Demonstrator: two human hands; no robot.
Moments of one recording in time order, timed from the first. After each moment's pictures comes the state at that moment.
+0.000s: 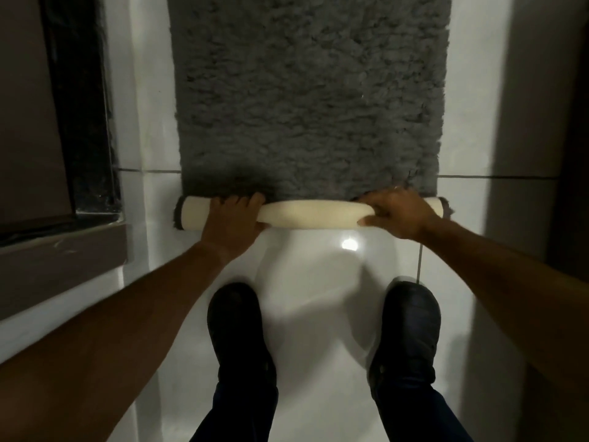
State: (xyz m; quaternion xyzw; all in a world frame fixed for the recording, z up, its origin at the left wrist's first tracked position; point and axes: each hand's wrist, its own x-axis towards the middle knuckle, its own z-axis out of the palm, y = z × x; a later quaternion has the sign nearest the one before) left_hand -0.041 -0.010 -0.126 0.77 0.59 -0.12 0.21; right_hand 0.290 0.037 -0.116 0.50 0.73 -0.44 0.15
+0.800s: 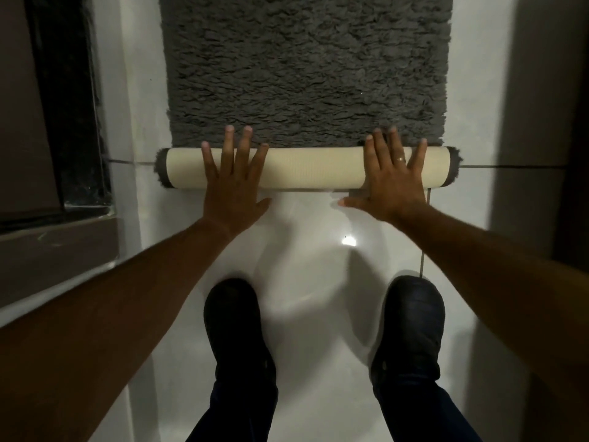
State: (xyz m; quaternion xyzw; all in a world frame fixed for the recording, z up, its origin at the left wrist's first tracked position) left_hand -0.032 0.019 -0.141 0.79 0.59 -0.11 0.10; right_hand 0.261 0.044 -0.137 0.58 0.77 -0.19 0.18
